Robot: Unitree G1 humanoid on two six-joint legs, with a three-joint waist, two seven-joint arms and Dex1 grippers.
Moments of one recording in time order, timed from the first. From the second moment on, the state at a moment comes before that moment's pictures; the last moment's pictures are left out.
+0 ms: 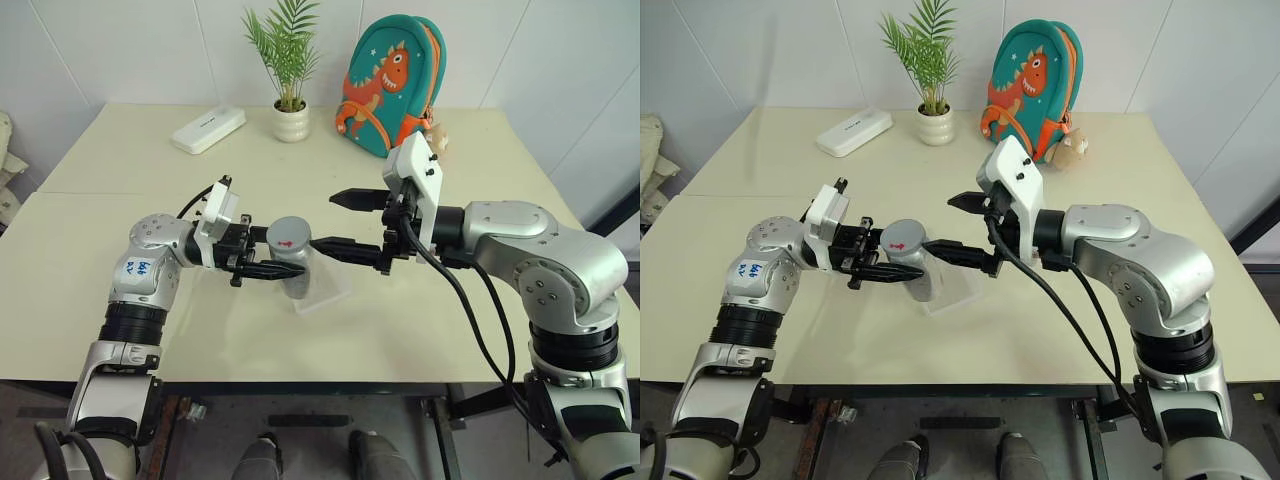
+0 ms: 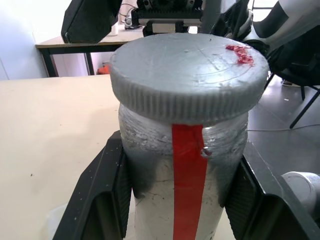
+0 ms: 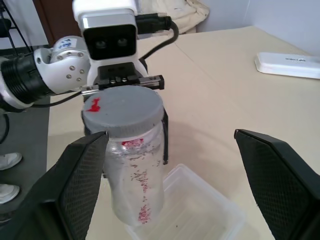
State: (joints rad) left arm -0.82 0.53 0.00 0.35 -0.48 0.20 -1.50; right arm -0.86 -0.55 0.04 -0.45 0.71 1.04 0.69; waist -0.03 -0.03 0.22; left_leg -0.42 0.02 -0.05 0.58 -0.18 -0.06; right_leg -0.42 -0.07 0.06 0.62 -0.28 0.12
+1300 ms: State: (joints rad) left arm -0.89 0.53 -0.03 0.45 -0.44 0.13 -1.50; right arm -0.97 -0.38 0.17 -0.34 0.66 1.02 0.58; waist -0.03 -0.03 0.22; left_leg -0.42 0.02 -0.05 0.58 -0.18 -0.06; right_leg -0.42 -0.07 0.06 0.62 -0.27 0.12
